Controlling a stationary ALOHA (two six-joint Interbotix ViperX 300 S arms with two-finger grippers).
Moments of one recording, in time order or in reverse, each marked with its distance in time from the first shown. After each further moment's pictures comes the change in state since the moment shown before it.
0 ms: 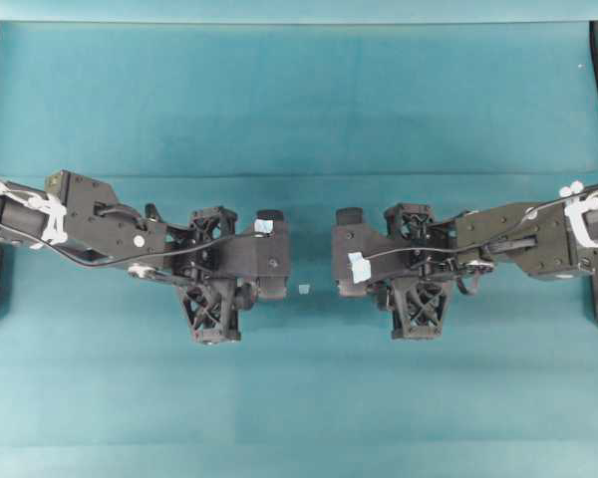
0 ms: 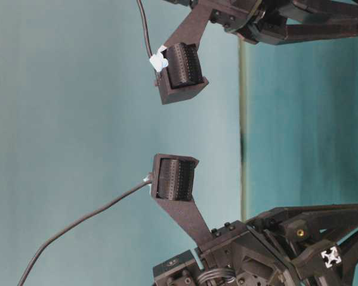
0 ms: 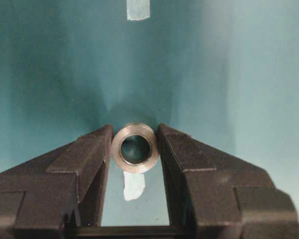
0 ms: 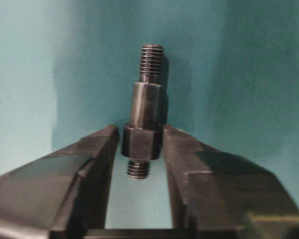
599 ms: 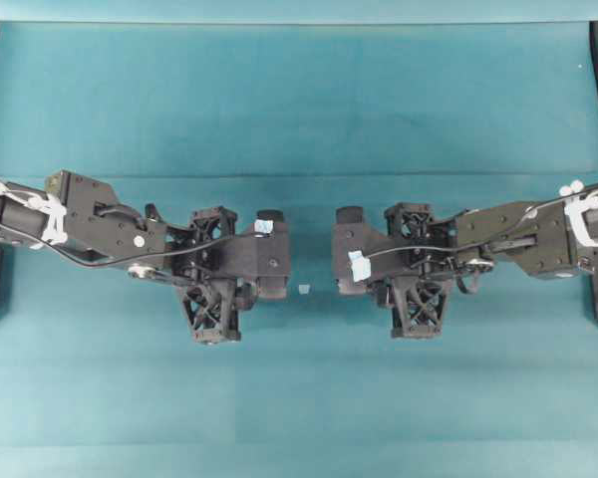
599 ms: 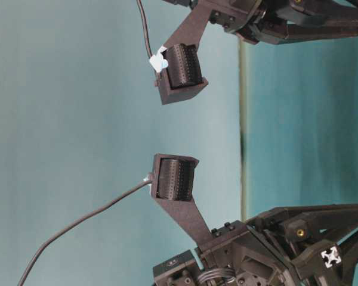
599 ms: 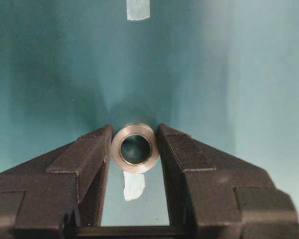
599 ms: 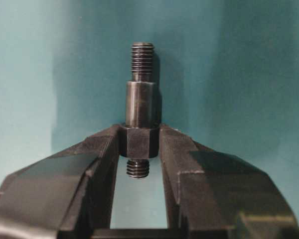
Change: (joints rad) left arm 0.000 0.000 0.002 0.000 0.000 0.000; right arm -0.008 -0.002 0.000 0.000 0.000 -0.002
